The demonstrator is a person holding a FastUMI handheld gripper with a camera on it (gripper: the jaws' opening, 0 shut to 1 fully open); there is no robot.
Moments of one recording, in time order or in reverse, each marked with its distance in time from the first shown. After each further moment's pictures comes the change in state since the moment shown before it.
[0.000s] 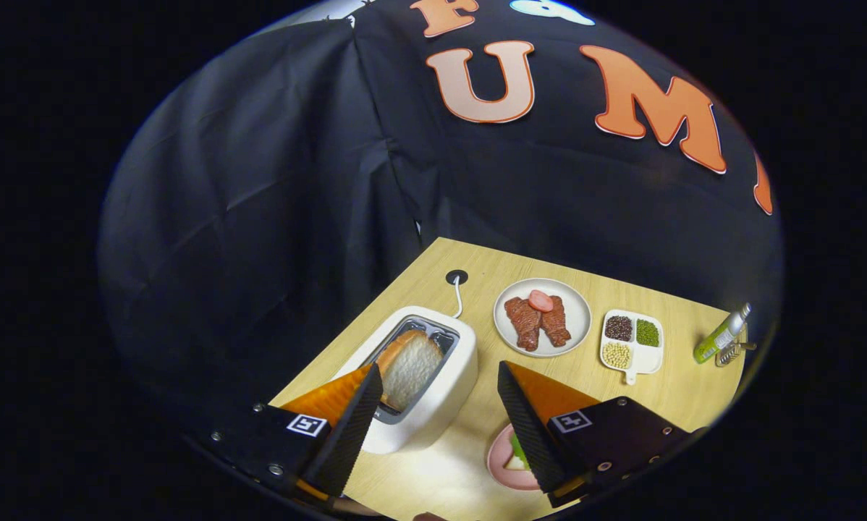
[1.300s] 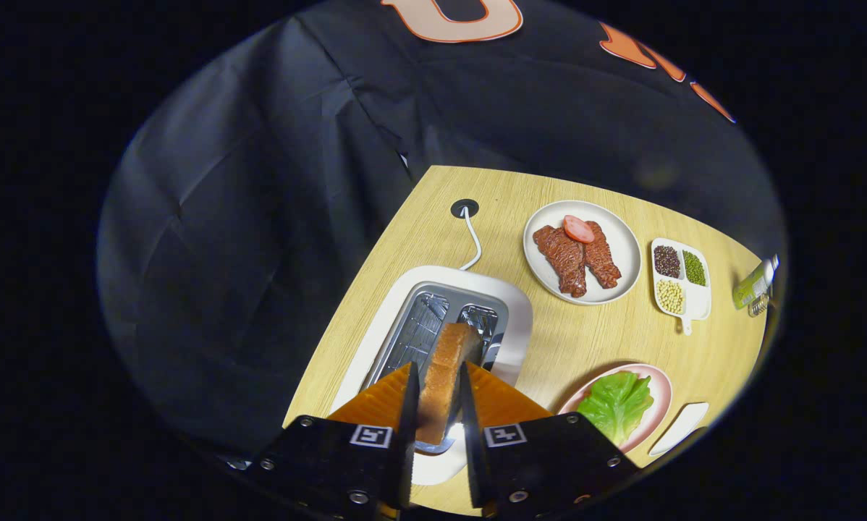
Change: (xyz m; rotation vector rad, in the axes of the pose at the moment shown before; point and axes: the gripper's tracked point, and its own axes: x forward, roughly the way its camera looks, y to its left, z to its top) arm 0.076 0.029 -0.043 0.162 0.291 0.014
